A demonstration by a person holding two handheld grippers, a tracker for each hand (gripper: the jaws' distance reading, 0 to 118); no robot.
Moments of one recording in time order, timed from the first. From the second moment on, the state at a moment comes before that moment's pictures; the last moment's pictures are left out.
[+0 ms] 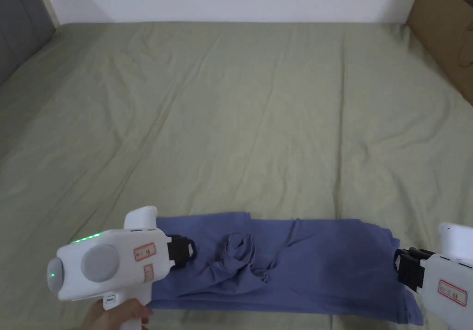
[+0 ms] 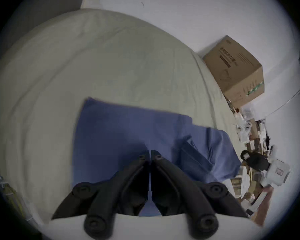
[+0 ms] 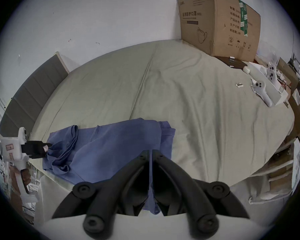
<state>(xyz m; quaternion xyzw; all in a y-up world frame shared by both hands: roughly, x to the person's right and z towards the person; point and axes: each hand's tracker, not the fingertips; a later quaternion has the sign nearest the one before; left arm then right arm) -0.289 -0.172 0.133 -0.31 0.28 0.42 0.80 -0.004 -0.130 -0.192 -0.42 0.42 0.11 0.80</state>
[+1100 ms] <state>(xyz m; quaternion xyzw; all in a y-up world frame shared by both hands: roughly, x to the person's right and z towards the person) -0.285 -0.138 0.178 -0.22 0.23 0.48 0.82 -0.009 -0.123 -0.178 -0.43 0.43 0.11 0.79</state>
